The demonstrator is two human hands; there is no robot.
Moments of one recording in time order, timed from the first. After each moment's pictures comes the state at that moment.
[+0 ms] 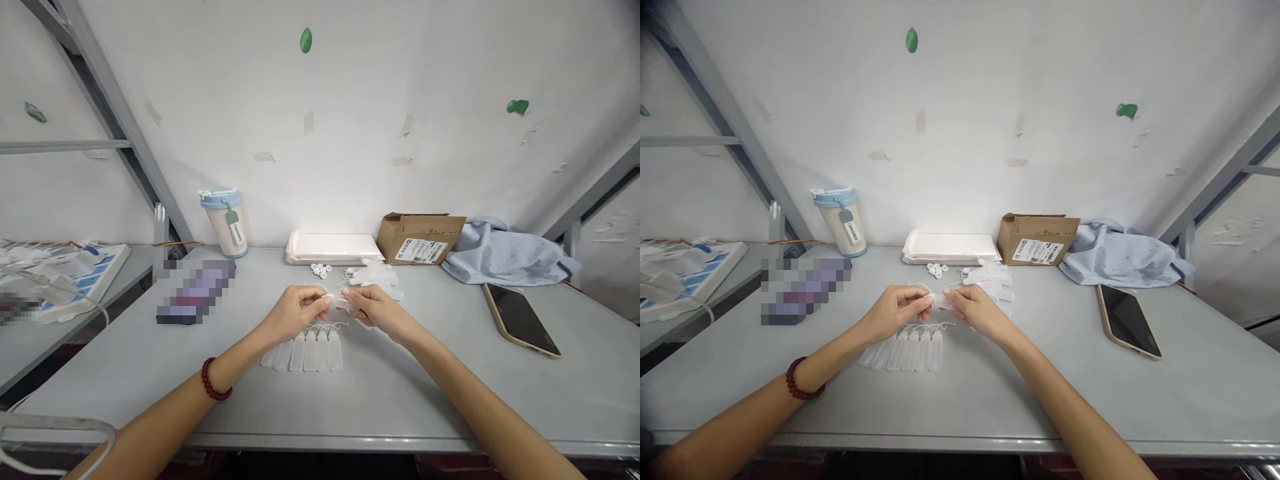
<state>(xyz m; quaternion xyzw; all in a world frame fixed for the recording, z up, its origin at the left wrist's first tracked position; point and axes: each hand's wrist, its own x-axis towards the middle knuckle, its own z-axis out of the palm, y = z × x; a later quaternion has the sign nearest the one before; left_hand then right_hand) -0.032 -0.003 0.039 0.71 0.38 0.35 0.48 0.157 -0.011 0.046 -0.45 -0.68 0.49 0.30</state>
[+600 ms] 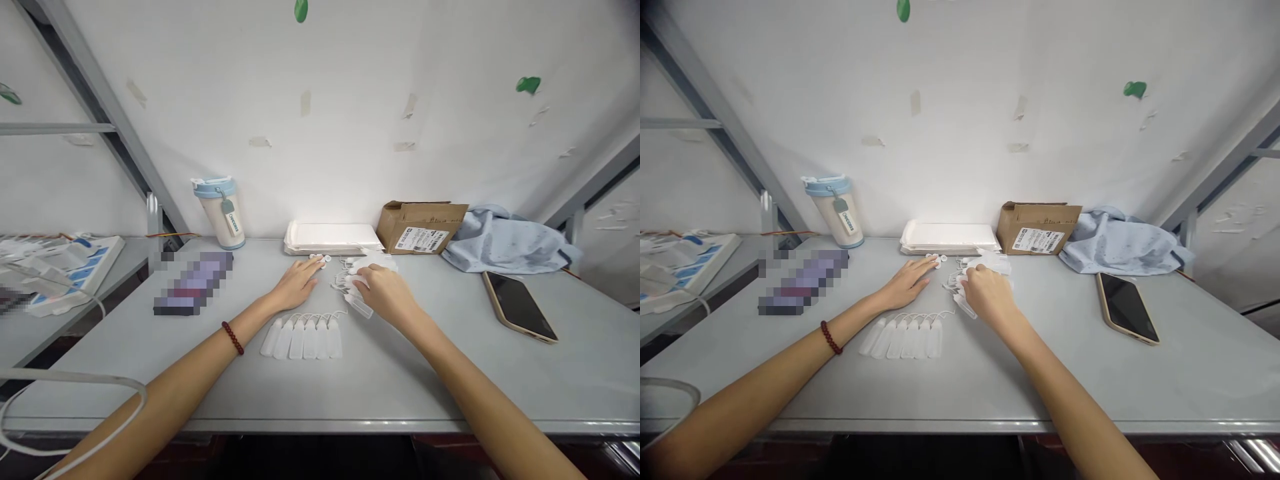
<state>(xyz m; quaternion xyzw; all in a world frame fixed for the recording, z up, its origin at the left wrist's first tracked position) -0.046 0.068 -0.012 0.88 0.37 0.25 0.15 0.164 -0.002 0.045 -0.65 -0.76 -0.03 0.08</state>
